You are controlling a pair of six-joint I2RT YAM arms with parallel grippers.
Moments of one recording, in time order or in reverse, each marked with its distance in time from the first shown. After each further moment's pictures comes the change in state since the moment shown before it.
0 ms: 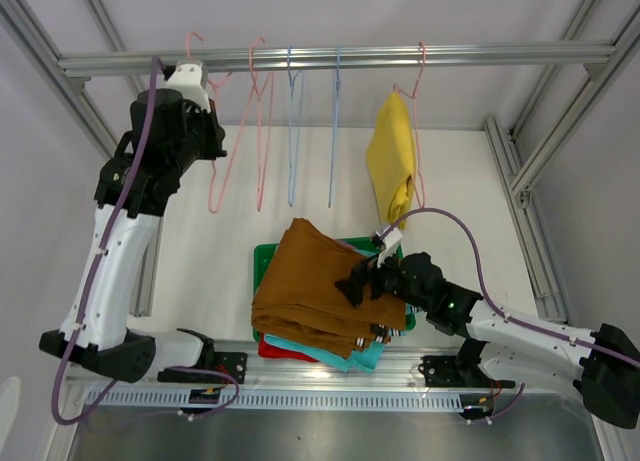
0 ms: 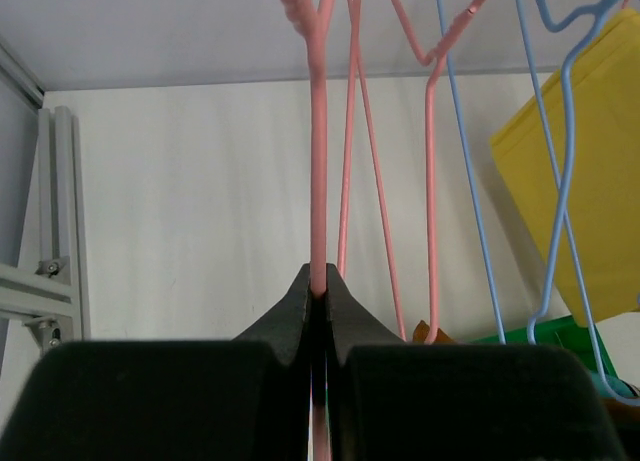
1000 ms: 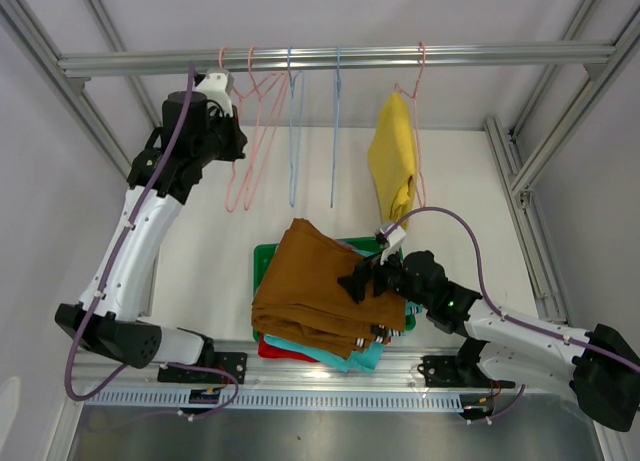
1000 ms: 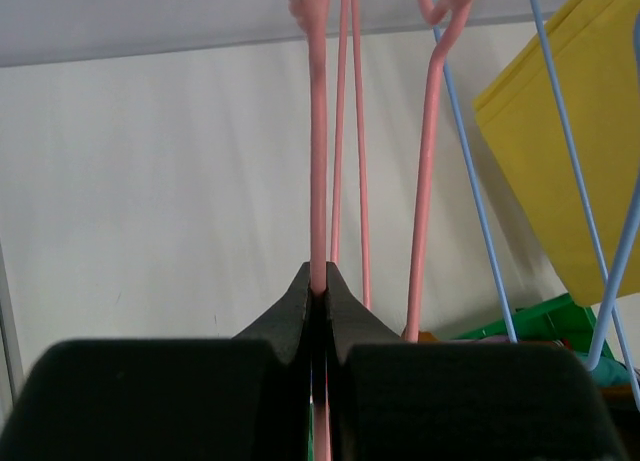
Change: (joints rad) left arm 0.040 0.111 -0.115 0.134 0.162 -0.003; right arm -0.063 0.023 -0.034 0.071 -0.050 -0.003
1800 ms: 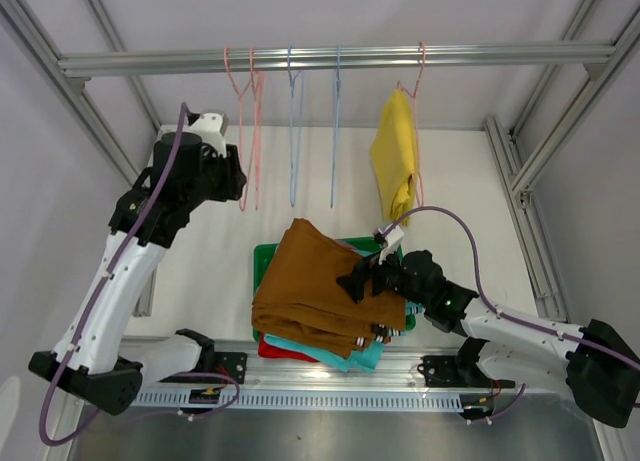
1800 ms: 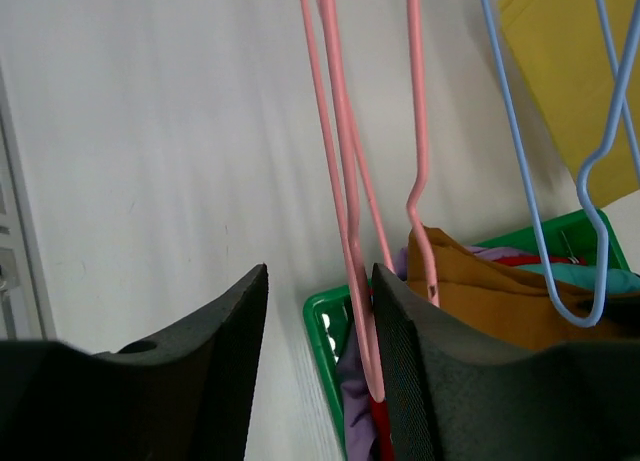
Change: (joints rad) left arm -0.080 -0.243 -0.209 -0.107 -0.083 -0.016; right arm -0.005 0.036 -0.011 0.047 -0.011 0.000
